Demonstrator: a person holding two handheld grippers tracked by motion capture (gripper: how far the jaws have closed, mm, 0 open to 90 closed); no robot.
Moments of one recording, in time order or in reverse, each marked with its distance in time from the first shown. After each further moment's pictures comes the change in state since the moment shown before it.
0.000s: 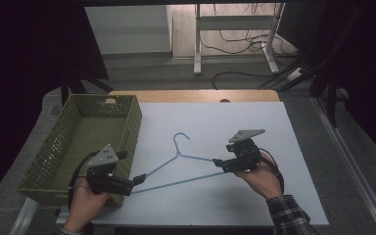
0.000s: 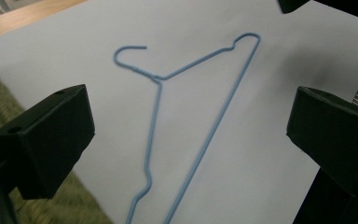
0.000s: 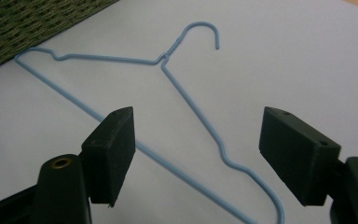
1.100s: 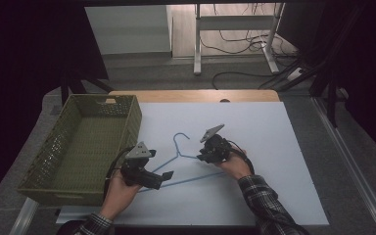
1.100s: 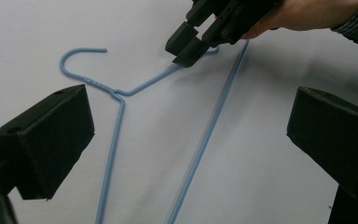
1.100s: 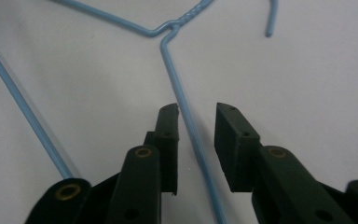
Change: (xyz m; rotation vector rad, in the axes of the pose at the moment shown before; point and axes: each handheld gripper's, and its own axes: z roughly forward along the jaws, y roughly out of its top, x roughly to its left) left arm -0.008 0.011 0.075 0.029 -0.084 -0.015; right arm -0.018 0.013 0.115 0.175 0.122 -0.234
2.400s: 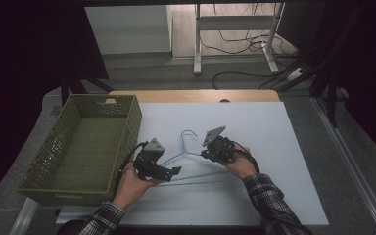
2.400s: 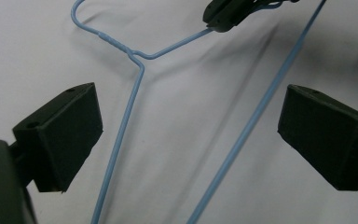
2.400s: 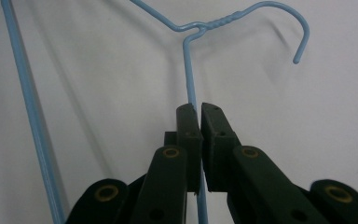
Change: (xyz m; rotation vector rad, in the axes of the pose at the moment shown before) left arm 0.010 0.012 0.044 0.138 0.040 -0.028; right arm 0.006 0.000 -0.020 0.009 -0.033 -0.177
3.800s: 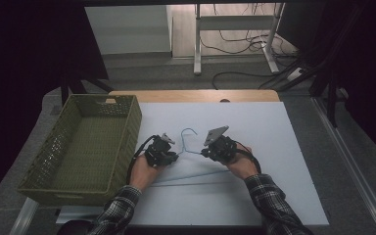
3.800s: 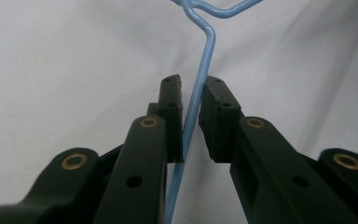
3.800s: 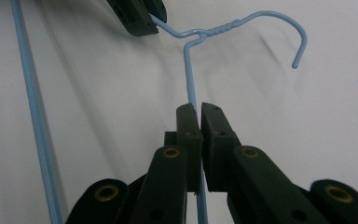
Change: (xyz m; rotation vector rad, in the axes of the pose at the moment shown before) left arm 0.036 0.011 0.059 0.193 0.049 0.009; right arm 0.001 0.000 -0.009 -0.043 -0.011 -0.007
